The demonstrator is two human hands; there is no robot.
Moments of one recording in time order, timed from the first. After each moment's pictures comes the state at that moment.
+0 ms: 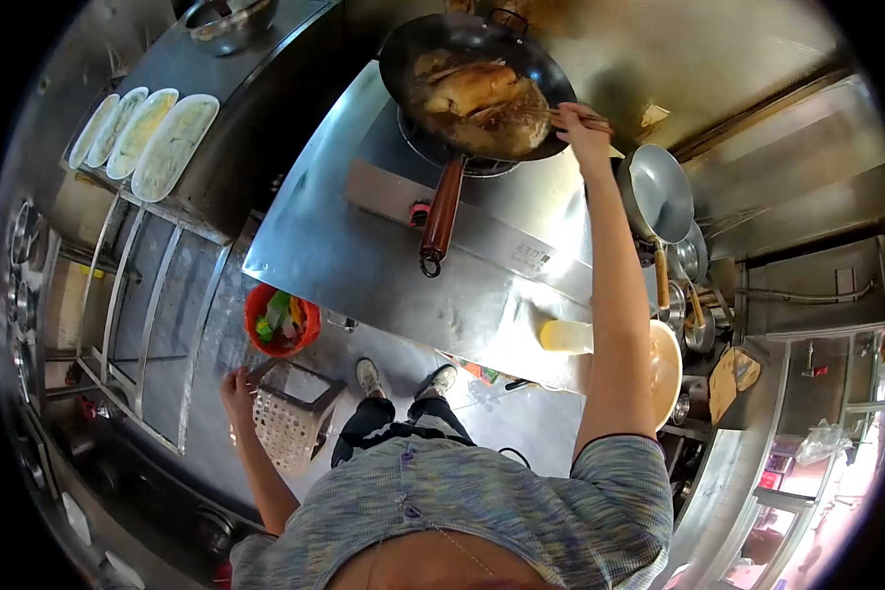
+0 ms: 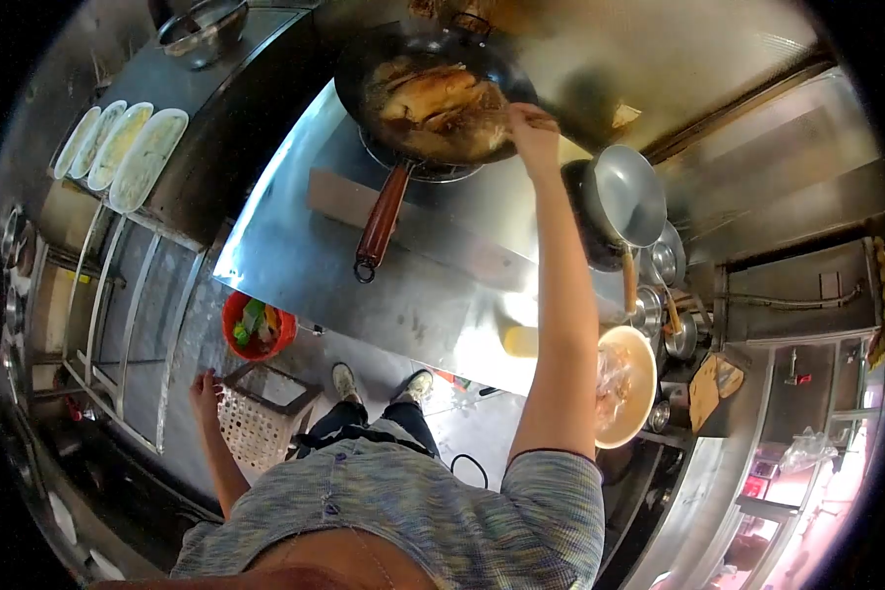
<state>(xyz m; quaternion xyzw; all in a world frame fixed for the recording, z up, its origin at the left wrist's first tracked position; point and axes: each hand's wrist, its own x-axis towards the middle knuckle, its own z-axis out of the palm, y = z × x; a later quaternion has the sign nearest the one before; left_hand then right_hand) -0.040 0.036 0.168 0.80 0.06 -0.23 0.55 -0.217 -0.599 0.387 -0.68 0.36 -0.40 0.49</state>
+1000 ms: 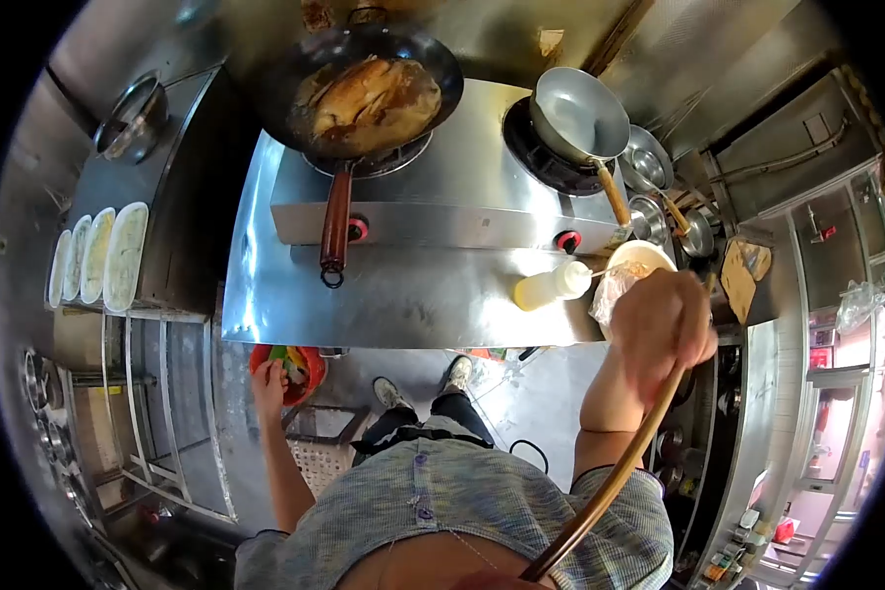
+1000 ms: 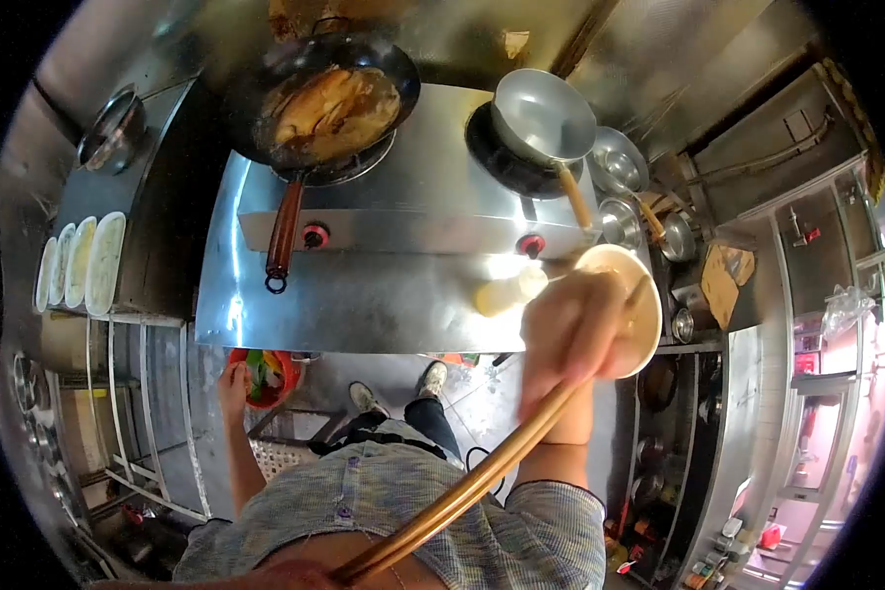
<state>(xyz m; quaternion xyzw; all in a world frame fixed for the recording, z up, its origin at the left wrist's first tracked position) -0.045 -0.101 0.187 0.79 -0.17 -0.32 0.49 -0.418 -0.376 0.514 -0.51 -0.29 -0.29 0.76</state>
